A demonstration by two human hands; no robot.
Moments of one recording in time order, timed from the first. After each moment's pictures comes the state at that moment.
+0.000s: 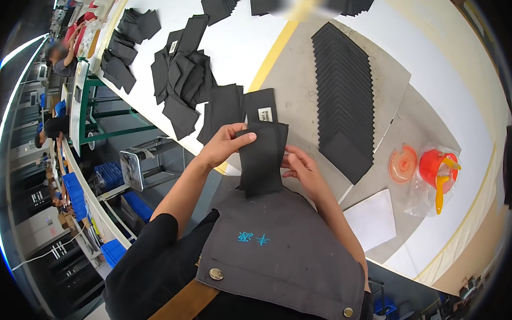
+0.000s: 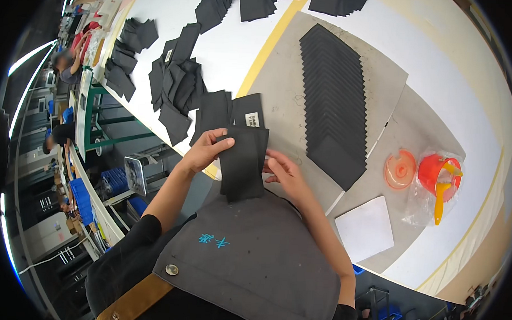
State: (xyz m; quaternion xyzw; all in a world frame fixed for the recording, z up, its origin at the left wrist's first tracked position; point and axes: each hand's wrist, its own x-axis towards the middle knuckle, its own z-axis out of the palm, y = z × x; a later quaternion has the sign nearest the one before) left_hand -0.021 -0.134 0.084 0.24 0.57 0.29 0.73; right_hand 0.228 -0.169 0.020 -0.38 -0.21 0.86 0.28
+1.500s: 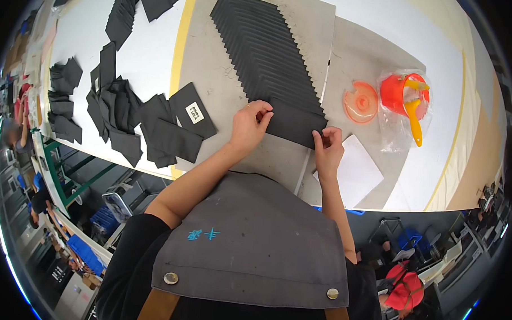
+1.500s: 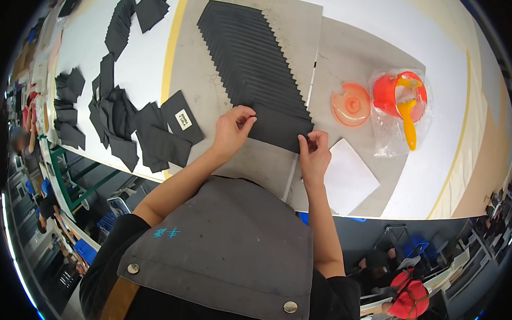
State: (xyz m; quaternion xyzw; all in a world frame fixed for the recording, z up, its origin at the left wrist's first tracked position) left_hand 0.161 -0.123 -0.021 0.63 0.56 0.25 0.47; right_hand 0.356 -0.228 -0.033 -0.78 -0.35 0.31 0.42
